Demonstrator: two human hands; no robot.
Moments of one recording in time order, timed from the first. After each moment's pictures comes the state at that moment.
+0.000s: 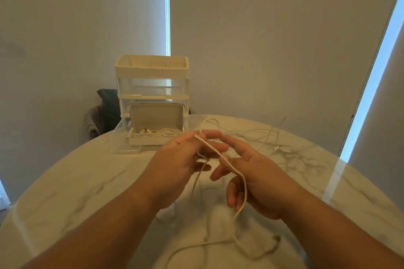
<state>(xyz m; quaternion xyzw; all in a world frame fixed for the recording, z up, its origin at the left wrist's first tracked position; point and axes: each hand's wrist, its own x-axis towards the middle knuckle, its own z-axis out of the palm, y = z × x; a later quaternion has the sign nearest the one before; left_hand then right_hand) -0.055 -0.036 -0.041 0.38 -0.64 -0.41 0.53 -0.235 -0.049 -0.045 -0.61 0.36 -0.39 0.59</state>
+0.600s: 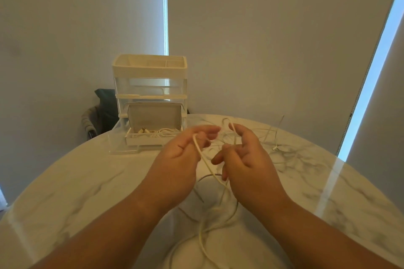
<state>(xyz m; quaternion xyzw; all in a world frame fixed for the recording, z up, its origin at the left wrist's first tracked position) -0.063 -0.030 -0.040 0.41 -0.66 -0.29 0.56 -0.214 -0.043 -0.053 -0.67 0.43 -0.53 0.29</state>
